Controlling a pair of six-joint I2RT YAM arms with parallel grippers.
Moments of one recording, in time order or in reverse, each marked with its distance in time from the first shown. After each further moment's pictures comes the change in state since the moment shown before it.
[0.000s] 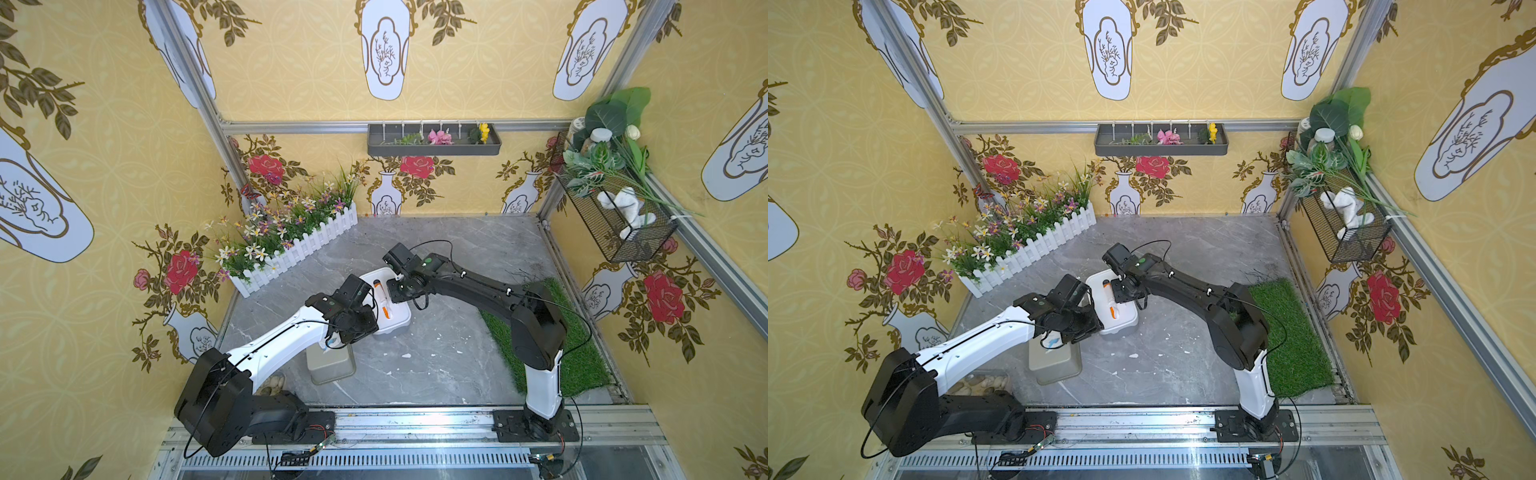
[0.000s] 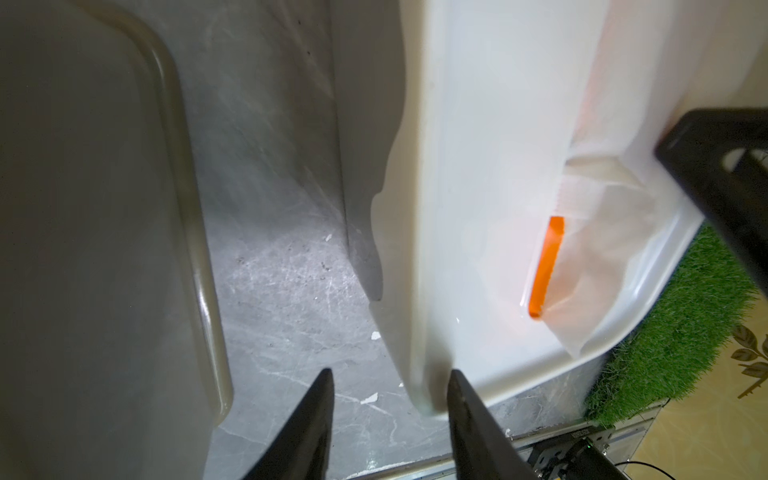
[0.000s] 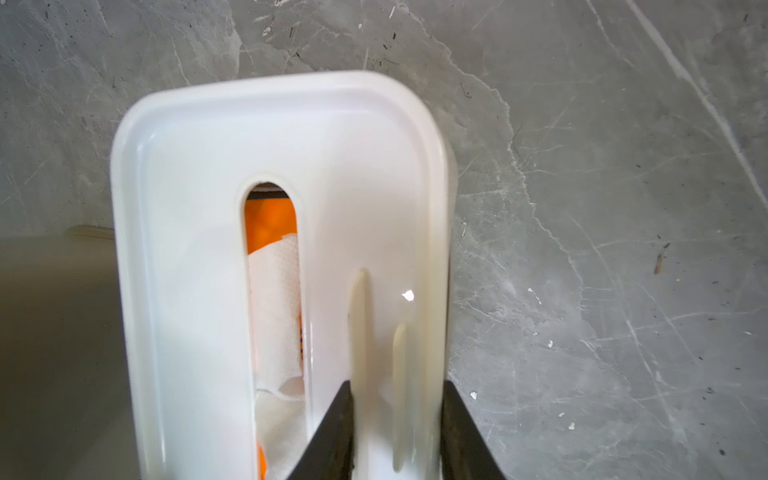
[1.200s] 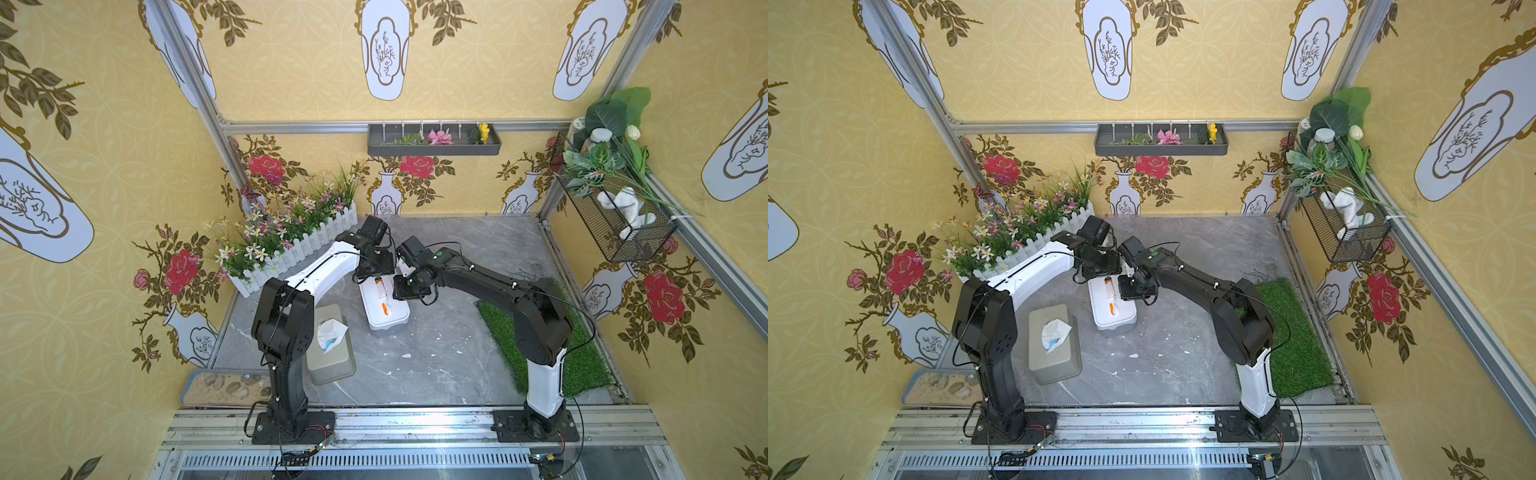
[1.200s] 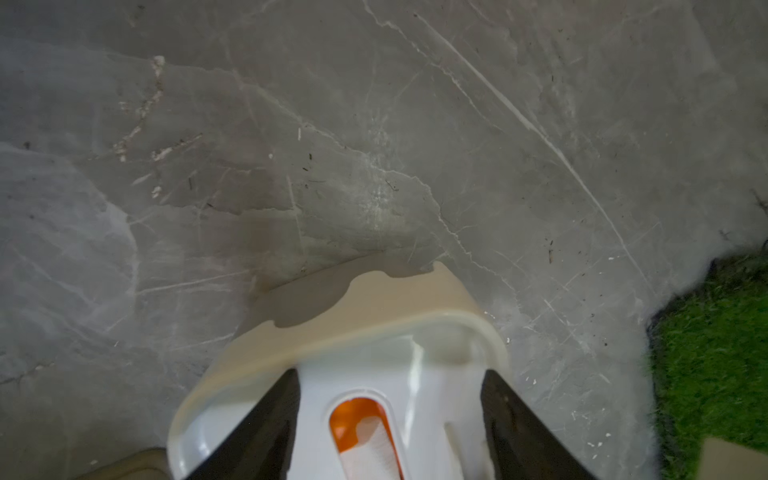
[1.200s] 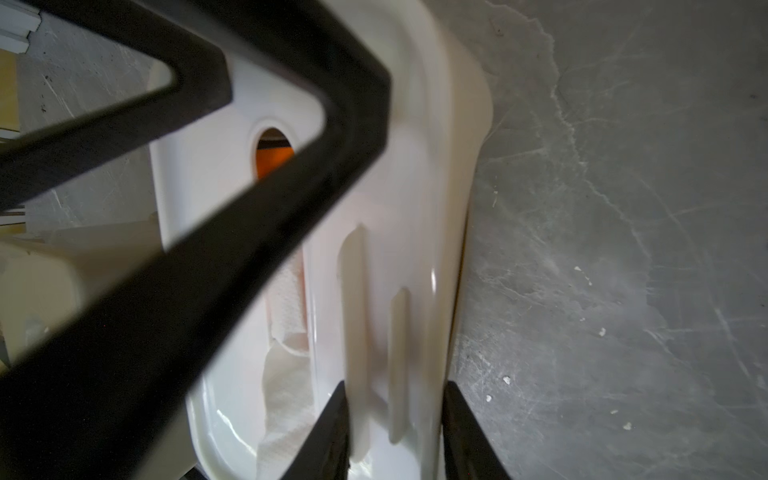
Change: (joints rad) left arm 0.131 0.626 0.747 -0.105 -0.117 0.455; right arm -0.105 -0.001 -0.031 0.033 -0.254 0.027
